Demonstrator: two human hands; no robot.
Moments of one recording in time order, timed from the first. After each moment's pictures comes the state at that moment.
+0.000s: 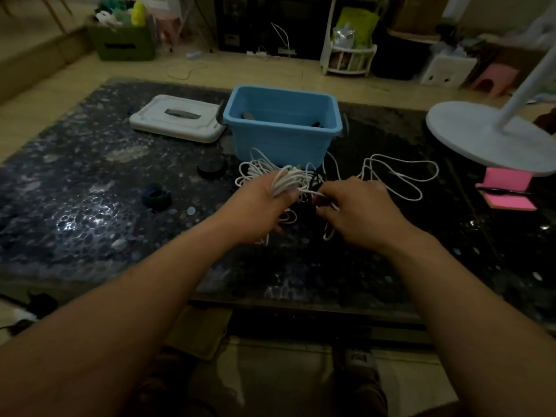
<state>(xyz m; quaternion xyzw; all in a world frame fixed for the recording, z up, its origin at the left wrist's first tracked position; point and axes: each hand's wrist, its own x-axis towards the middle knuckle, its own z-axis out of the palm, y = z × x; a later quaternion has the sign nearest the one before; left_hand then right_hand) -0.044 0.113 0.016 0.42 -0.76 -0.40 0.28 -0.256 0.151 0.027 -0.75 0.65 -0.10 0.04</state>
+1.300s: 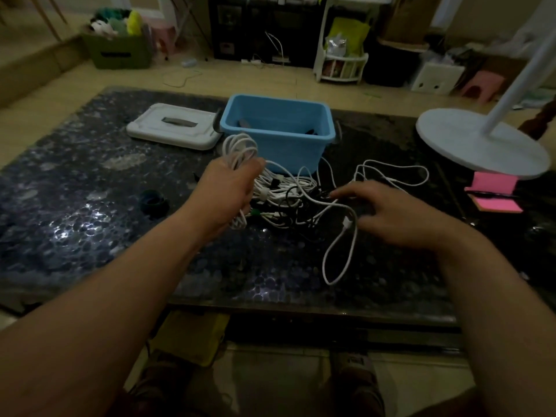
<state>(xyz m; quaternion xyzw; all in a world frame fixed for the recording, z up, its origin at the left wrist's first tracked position) -0.026 0.103 0.038 0.44 -0.52 -0.58 0.45 -0.299 0.177 0.068 -0.71 0.66 -0.10 0.24</state>
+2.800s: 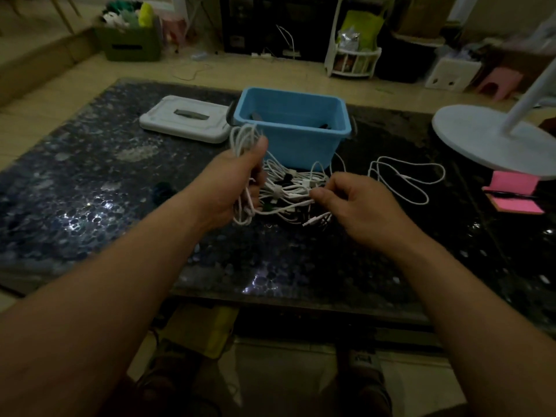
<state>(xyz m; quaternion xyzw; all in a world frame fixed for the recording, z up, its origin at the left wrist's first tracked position) -0.007 0.094 0.045 0.46 -0.46 -0.66 0.38 -0.229 0.170 0.046 -0.68 0.67 -0.26 0.18</state>
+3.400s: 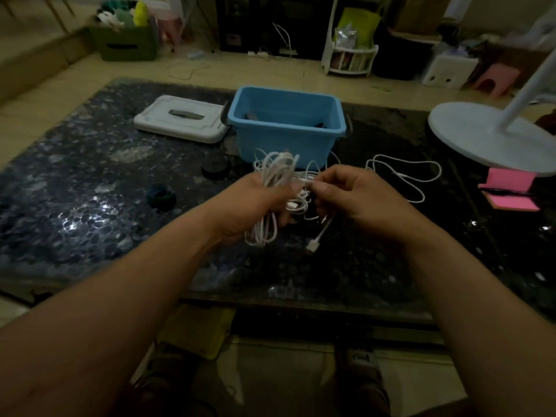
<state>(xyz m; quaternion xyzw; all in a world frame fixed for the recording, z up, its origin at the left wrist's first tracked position) -0.027 0.118 0.035 0.37 -0.62 -0.63 0.29 -0.240 0.167 0.058 -0.61 0.59 -0.35 0.40</state>
